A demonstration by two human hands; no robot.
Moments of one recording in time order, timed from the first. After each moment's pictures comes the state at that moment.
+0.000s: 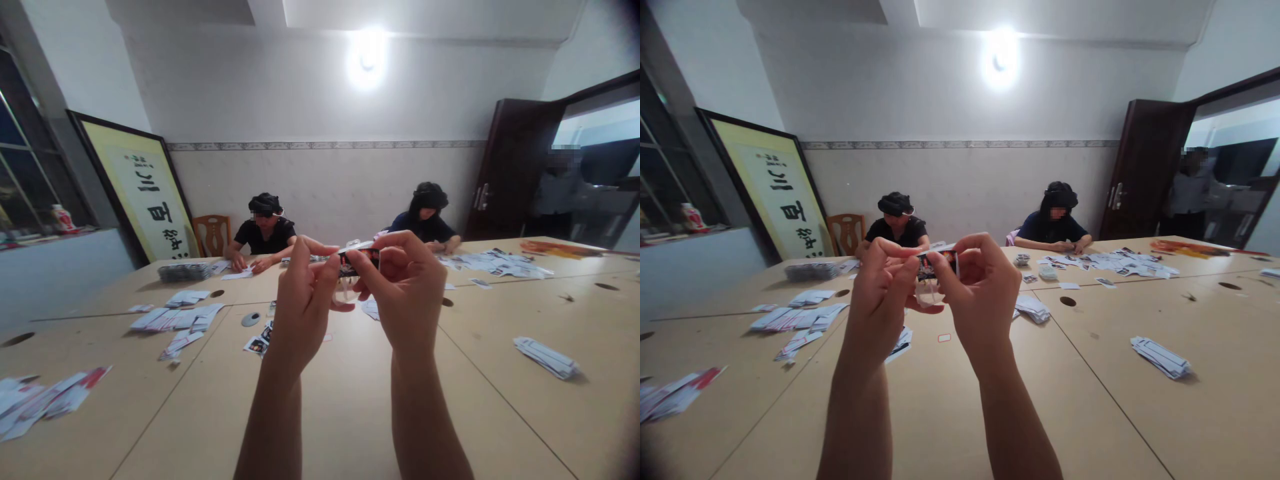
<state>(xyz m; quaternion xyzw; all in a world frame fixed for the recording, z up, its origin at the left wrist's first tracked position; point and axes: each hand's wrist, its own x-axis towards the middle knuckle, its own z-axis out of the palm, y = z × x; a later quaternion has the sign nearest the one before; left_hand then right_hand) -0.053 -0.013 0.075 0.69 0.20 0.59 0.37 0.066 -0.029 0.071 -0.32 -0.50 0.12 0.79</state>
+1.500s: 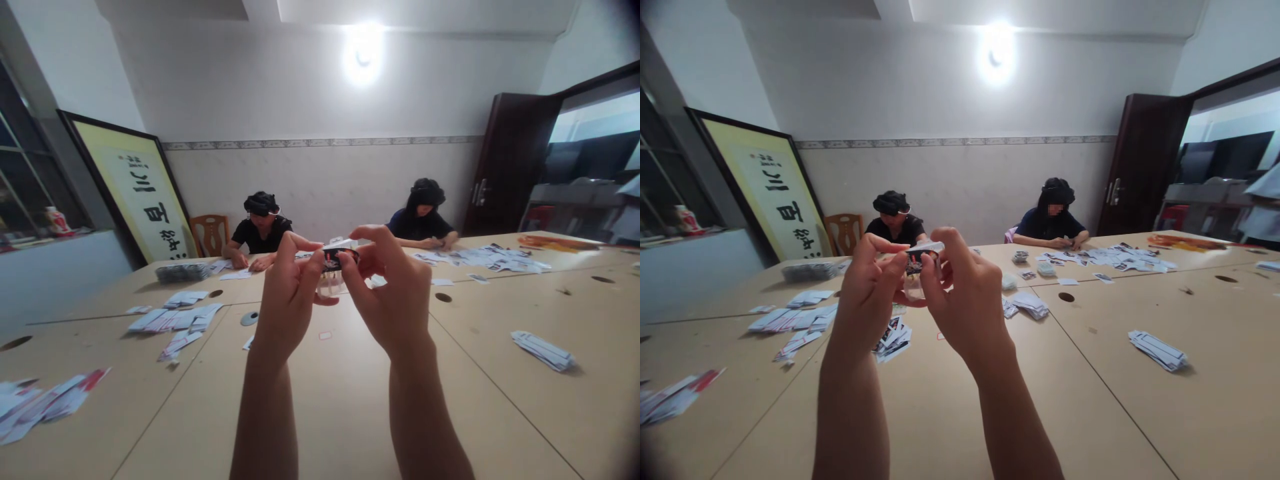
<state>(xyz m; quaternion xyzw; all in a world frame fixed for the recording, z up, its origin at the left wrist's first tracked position) -0.064 0.007 0.070 0.70 0.22 0.59 0.34 0.073 -0.026 0.068 -0.37 -0.63 -0.17 0.67</state>
